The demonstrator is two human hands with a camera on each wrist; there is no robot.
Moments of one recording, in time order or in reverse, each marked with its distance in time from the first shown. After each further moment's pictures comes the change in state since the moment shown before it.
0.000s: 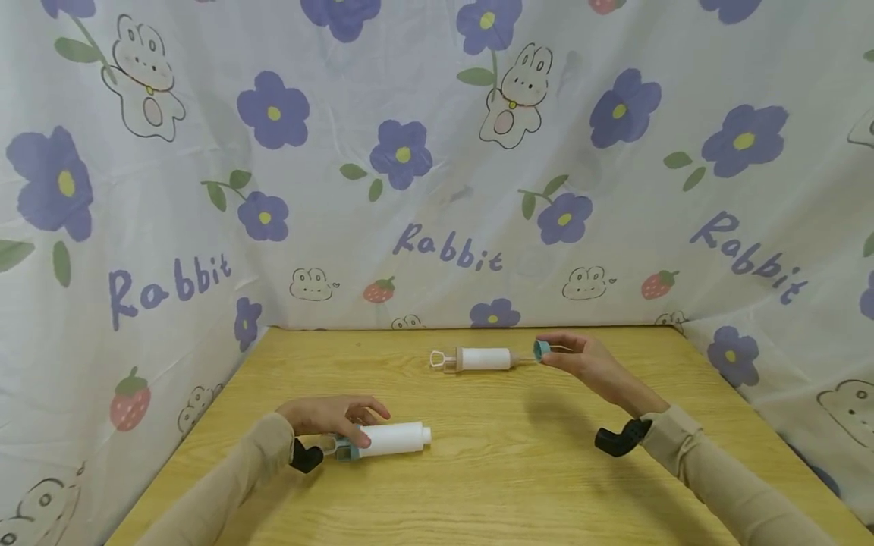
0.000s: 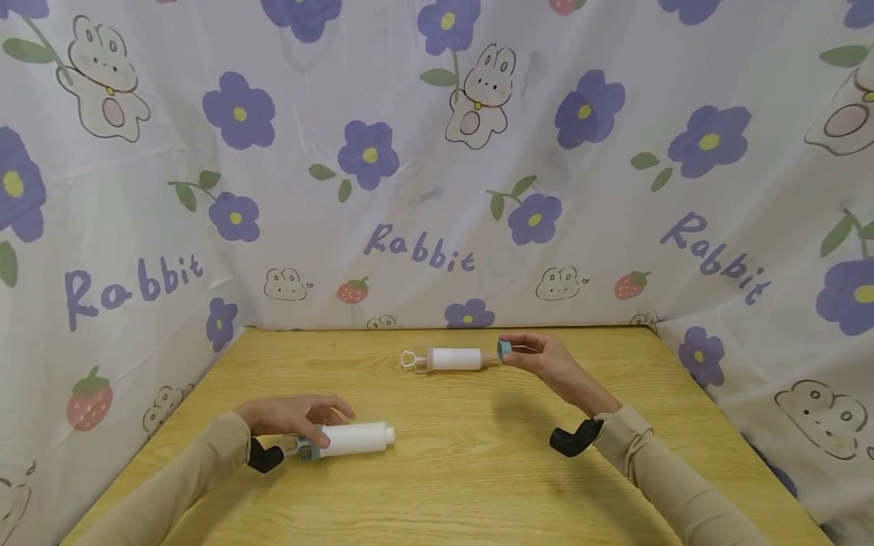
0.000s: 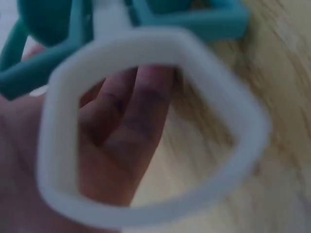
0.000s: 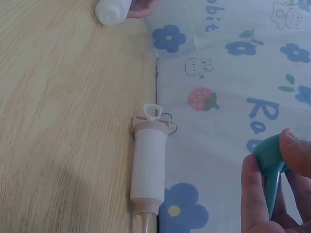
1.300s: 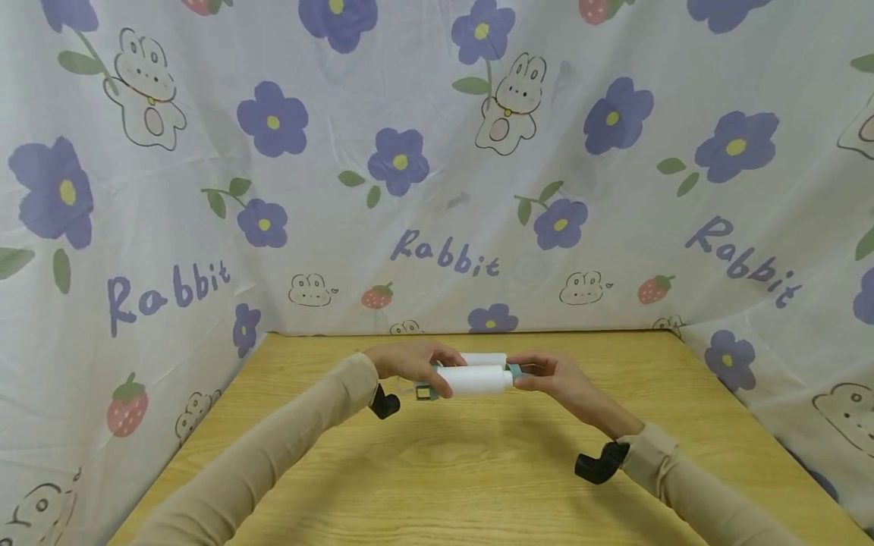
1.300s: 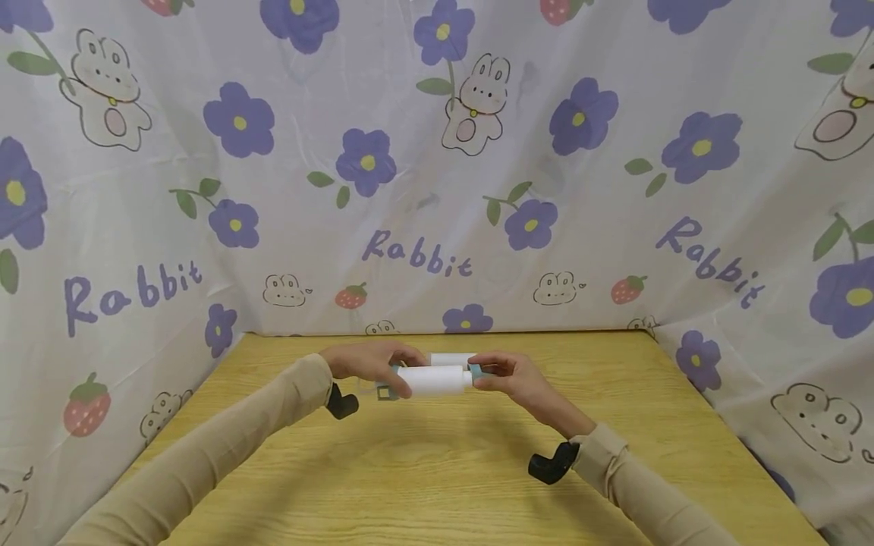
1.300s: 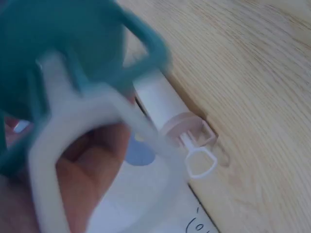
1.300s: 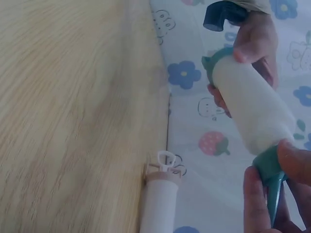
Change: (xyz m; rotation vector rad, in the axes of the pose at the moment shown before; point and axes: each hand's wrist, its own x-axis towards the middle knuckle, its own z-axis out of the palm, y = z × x) left_hand 0.070 0.145 0.016 0.269 0.057 0.168; right_hand 0.001 0.001 0.044 0.069 -0.039 -0.097
